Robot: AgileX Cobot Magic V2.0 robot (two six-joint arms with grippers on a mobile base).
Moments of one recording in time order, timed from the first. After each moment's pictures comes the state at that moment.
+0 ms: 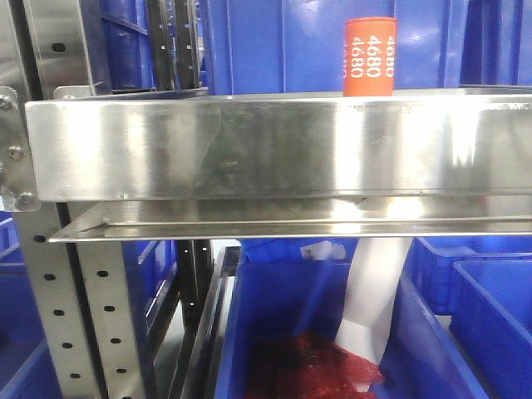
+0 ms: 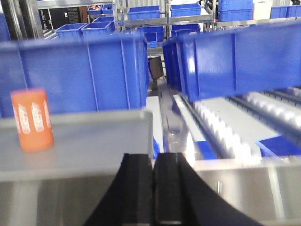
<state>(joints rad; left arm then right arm) -0.06 -0.01 0.03 -0.07 0.07 0.03 -0.03 0.13 -0.25 0.01 0.17 0.11</state>
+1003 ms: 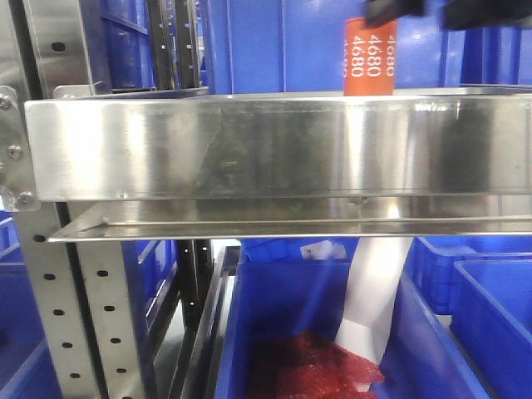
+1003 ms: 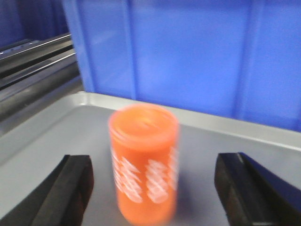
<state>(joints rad) -0.06 -0.01 0.03 -0.07 0.07 0.03 0.38 1.34 -0.75 0.01 -0.29 0.11</state>
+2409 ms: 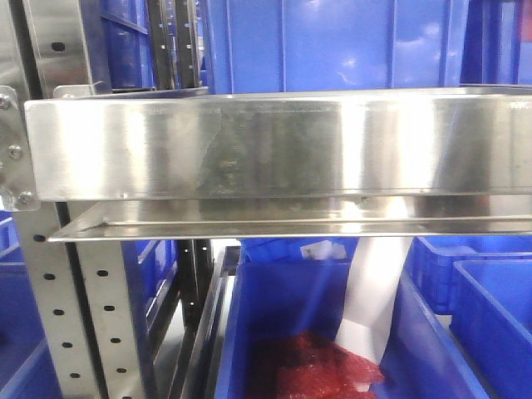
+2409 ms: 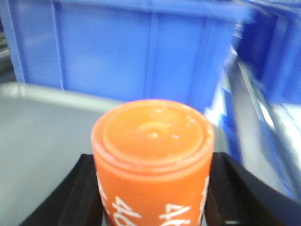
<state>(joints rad) -0.06 -0.01 0.03 -0.07 0.07 0.03 0.17 0.93 -0.57 -0.13 -0.09 0.11</state>
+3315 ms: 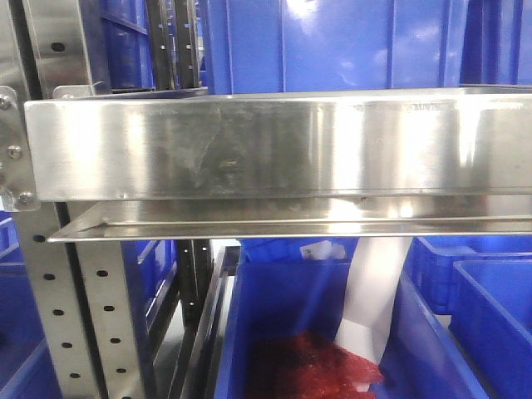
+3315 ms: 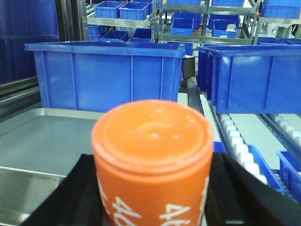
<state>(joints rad) -0.06 -0.01 0.03 -0.07 0.07 0.03 0.17 0.14 -0.51 -0.10 0.47 0.11</state>
